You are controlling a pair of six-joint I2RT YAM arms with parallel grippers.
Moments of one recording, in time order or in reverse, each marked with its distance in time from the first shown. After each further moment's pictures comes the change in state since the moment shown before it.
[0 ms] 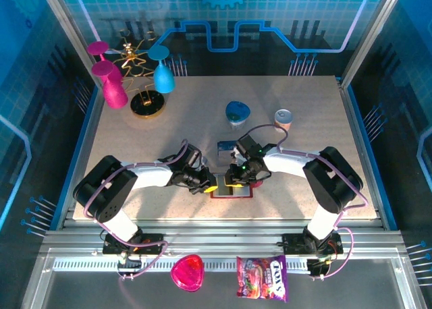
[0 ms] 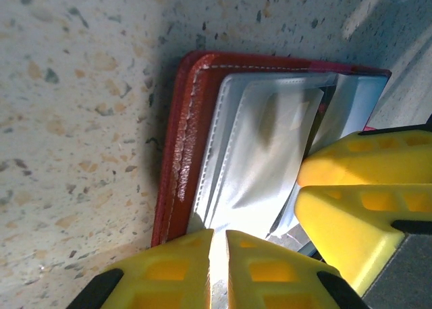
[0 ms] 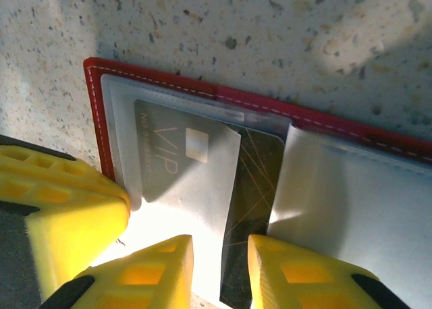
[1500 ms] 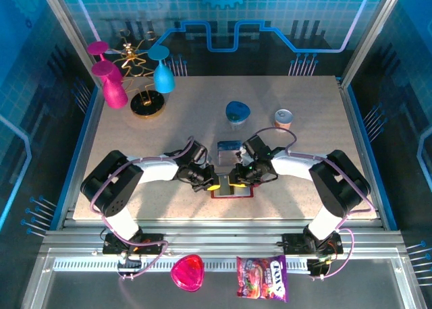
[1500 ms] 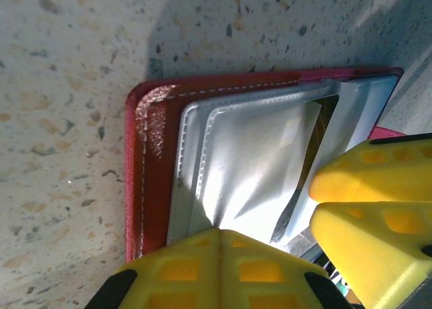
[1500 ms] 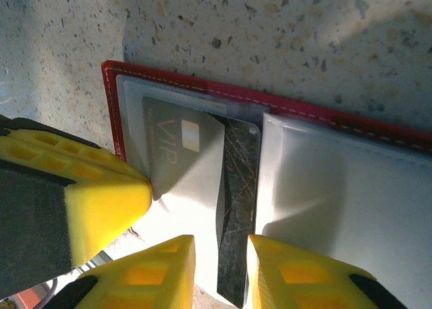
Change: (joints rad) left arm -0.017 0.071 0.114 -0.114 0.000 0.052; right arm -0.064 -0.059 -0.107 0.116 -0.095 0.004
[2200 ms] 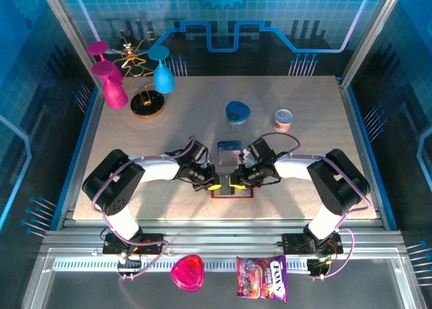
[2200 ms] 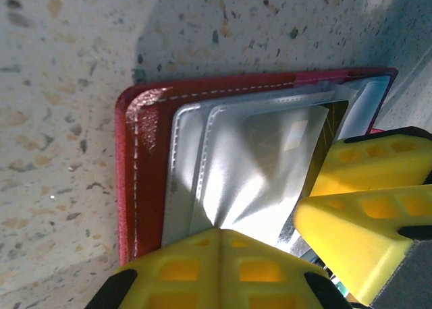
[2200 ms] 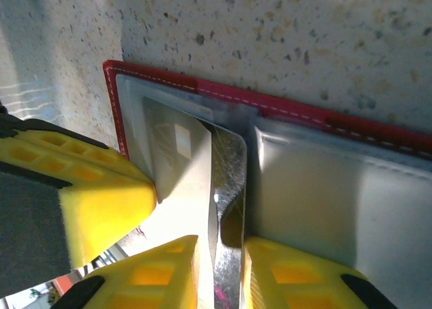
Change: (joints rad) left arm -0.003 0.018 0.012 0.004 0.003 0.016; right arm -0.043 0.014 -0.094 0.171 -0.107 0.064
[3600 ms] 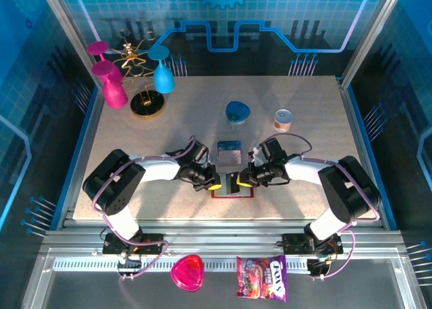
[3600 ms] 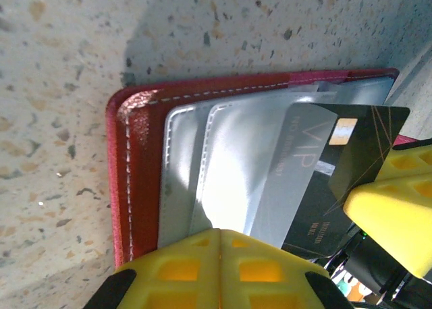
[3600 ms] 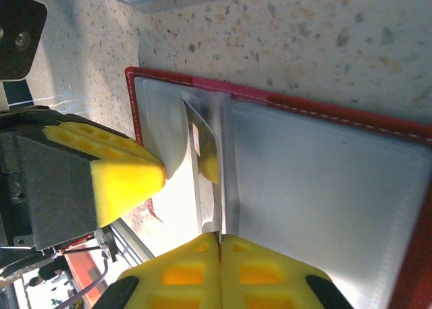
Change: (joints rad) left arm -0.003 0.002 -0.001 0.011 -0.001 -0.001; right arm -0.098 -0.102 -0.071 -0.012 -0.051 -0.036
